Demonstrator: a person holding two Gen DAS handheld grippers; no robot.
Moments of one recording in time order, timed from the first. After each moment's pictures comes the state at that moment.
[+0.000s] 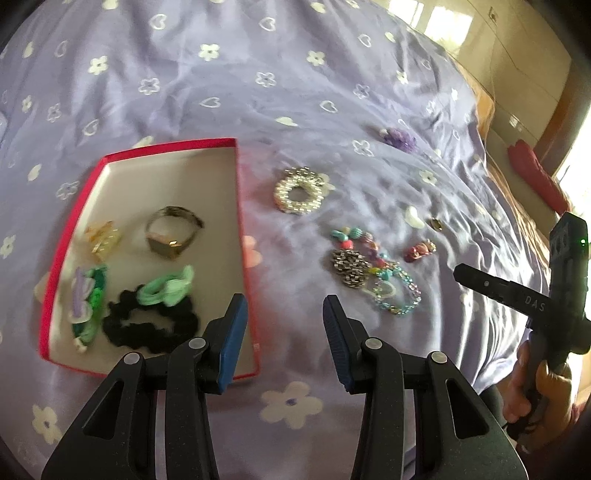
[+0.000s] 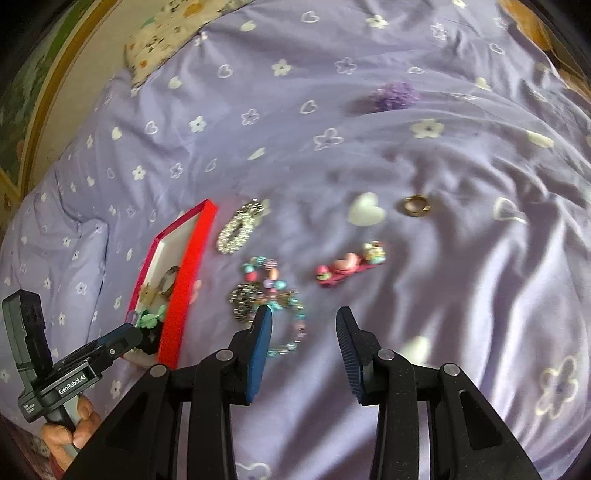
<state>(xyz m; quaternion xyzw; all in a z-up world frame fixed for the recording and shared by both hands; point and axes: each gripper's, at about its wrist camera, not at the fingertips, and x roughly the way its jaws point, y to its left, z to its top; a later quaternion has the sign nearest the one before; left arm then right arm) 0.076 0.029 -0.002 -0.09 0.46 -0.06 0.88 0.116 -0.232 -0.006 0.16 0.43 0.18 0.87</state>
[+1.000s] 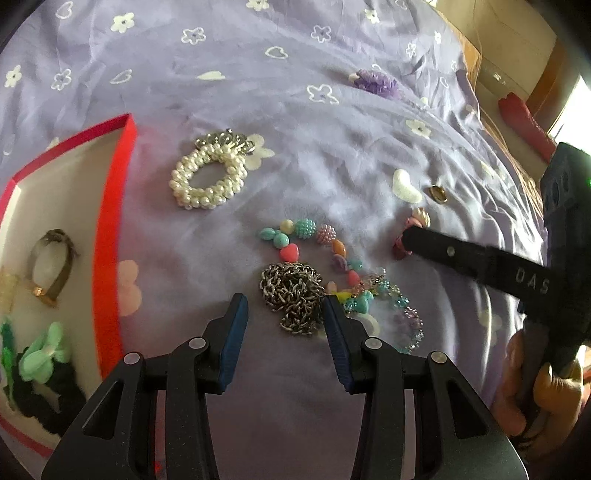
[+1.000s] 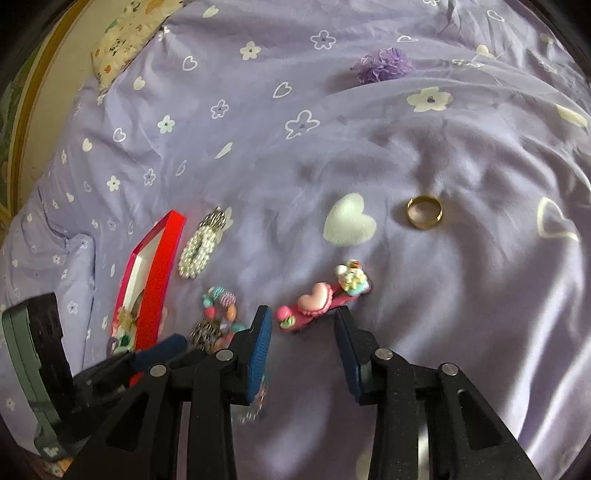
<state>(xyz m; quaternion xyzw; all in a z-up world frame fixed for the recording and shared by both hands) 0.152 -0.042 -0.060 -0.04 0.51 -0.11 0.85 0.181 -0.227 -0.042 0.18 0.45 0.17 0.86</state>
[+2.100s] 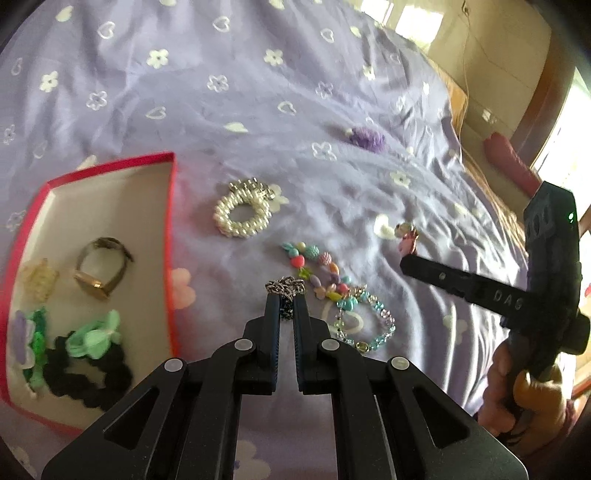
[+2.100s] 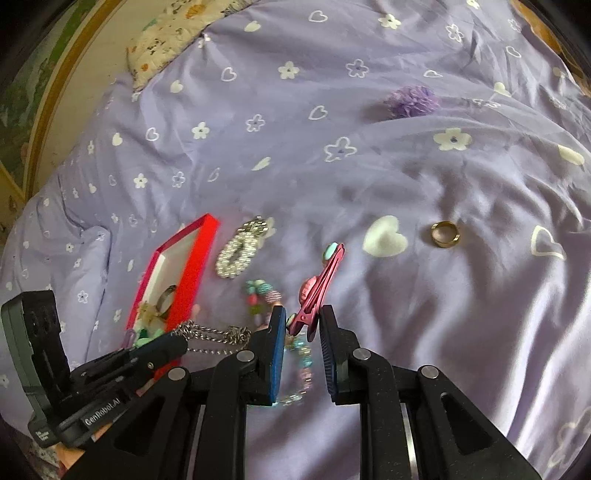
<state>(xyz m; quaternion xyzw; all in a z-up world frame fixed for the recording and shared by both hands) 0.108 -0.001 -0.010 -0.08 0.43 -0.12 0.89 0.148 -0.209 -0.008 0.16 0.41 0.20 0.87</state>
